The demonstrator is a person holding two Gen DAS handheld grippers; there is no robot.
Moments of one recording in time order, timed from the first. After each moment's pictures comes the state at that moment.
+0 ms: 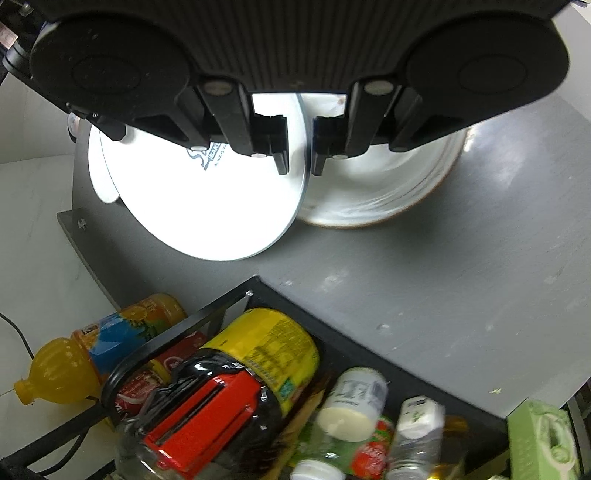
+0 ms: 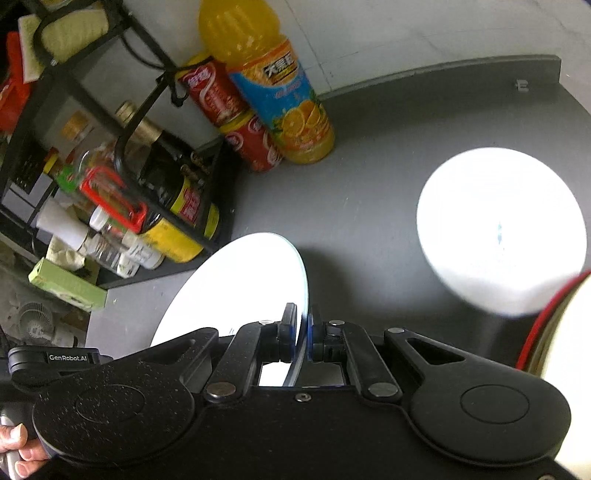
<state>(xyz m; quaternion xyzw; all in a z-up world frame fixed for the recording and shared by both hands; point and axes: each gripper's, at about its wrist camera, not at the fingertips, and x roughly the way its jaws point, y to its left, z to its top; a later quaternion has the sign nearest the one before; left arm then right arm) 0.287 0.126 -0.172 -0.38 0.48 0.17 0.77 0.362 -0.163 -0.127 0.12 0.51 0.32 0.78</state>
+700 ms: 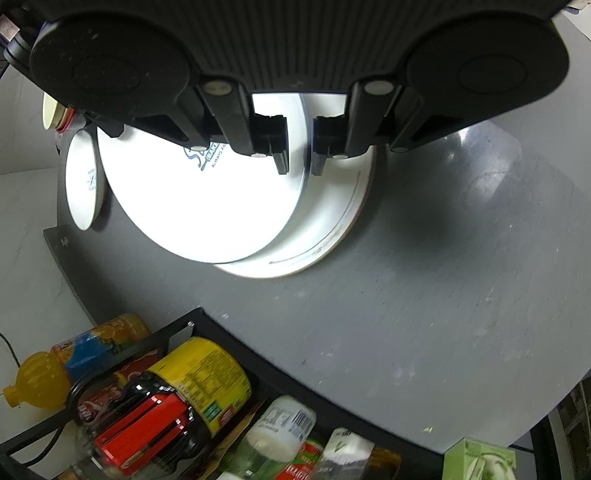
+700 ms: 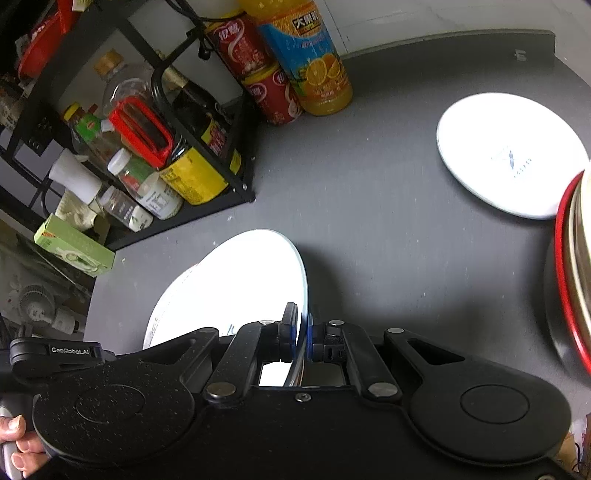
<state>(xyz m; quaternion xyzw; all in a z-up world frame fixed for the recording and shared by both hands) 0.217 0.146 -0.195 -0.38 0.50 0.17 0.76 0.303 -0.164 -0.143 0.11 0.52 0.32 0.78</state>
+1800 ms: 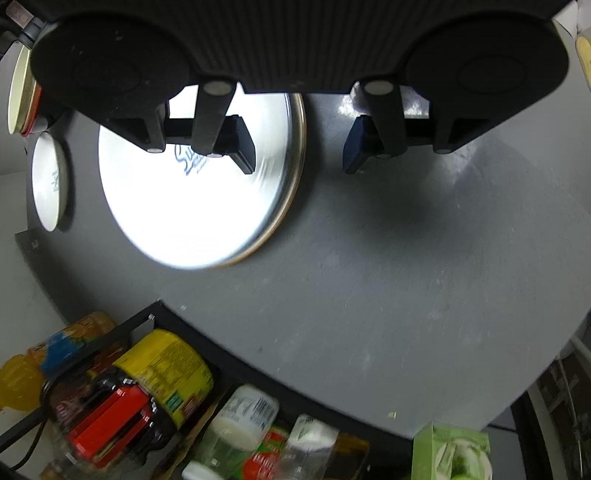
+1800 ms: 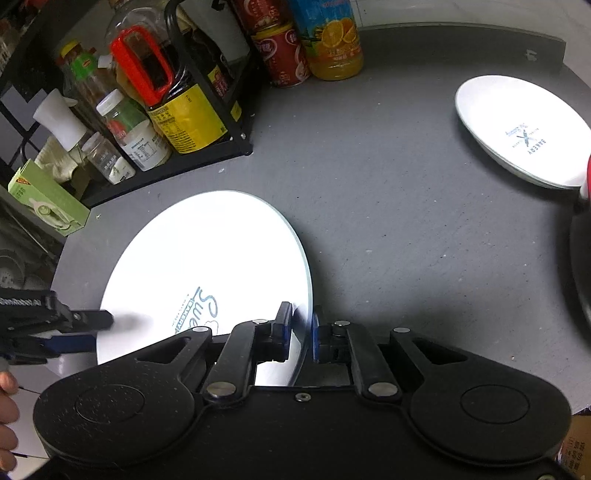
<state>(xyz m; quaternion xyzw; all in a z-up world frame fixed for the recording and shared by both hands) 0.199 0.159 -0.203 -0.34 0.51 0.20 0.77 0.274 -0.134 -0.165 0.04 0.52 0.30 0.80</state>
